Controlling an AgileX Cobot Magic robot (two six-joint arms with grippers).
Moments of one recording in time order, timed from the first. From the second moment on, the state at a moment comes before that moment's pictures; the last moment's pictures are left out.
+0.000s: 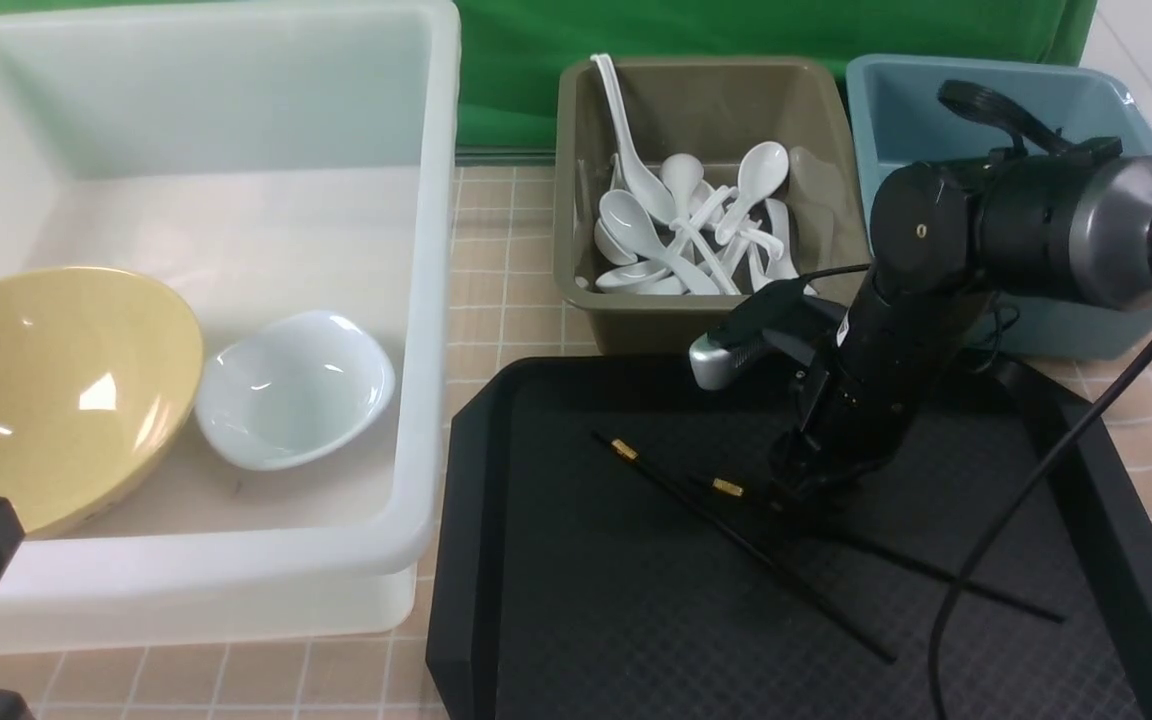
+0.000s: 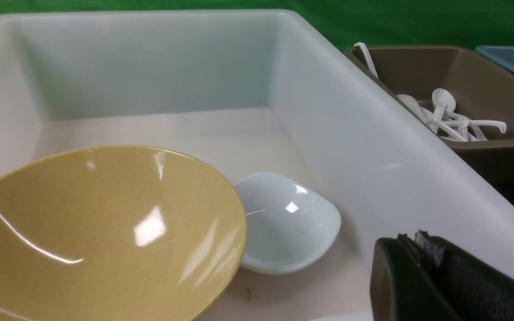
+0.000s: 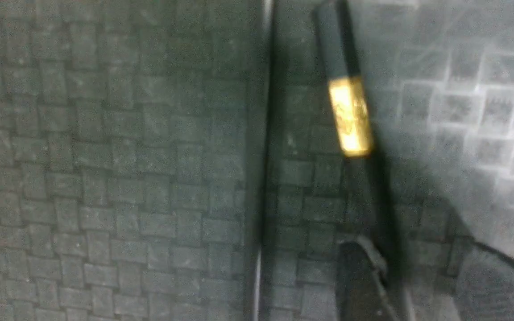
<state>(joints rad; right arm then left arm) 0.40 1.99 -1.36 0.18 0.96 -0.47 -0.26 0.19 -0.30 0.18 0.39 -0.22</state>
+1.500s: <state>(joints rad) 0.08 1.80 -1.37 0.06 0.22 -0.16 -0.26 0.19 -0.30 0.19 0.39 -0.22</state>
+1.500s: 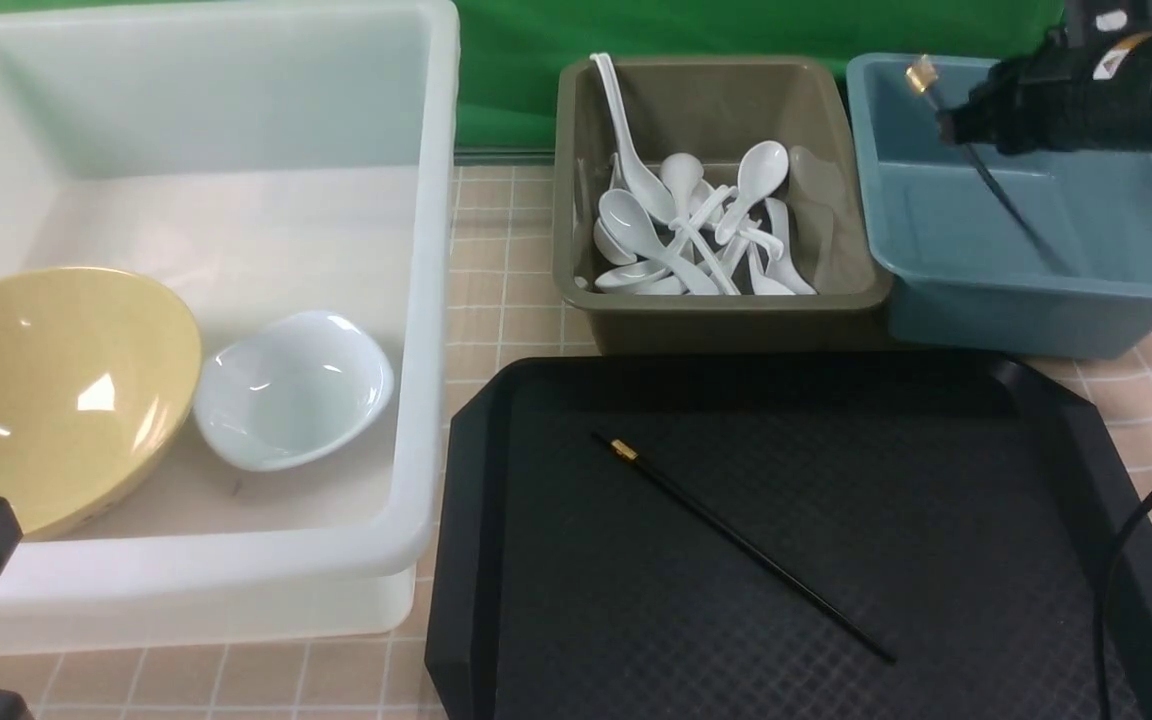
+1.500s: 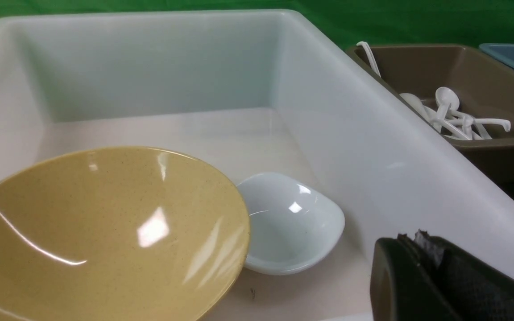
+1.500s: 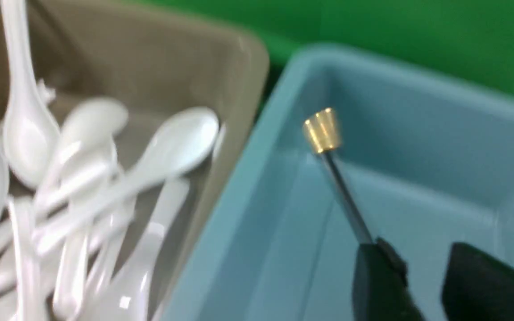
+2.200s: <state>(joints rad) 0.64 1.73 -1.17 0.06 0.77 -0.25 -0.26 0.19 -0.30 0.19 0.39 -0.22</state>
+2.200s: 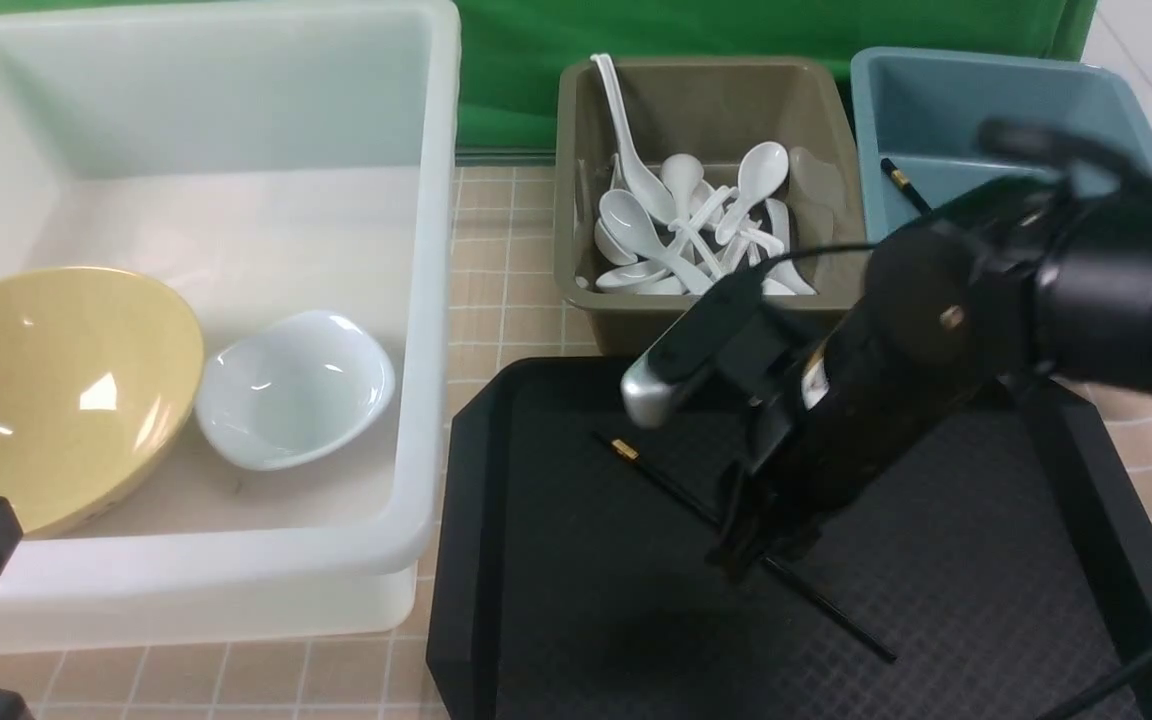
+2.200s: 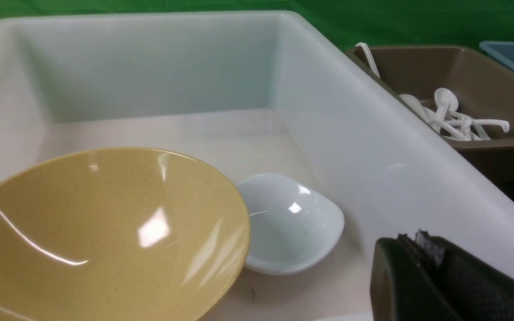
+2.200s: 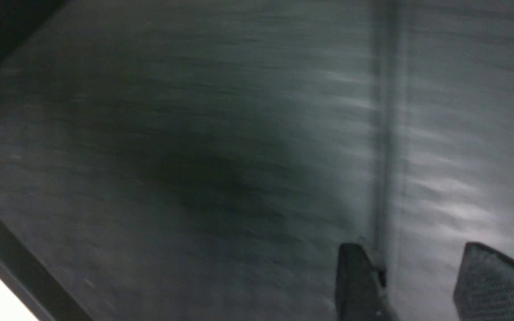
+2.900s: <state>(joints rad) 0.64 1.59 -1.17 -0.02 0.66 -0.25 -0.26 0.19 -0.30 0.19 0.39 -0.22</state>
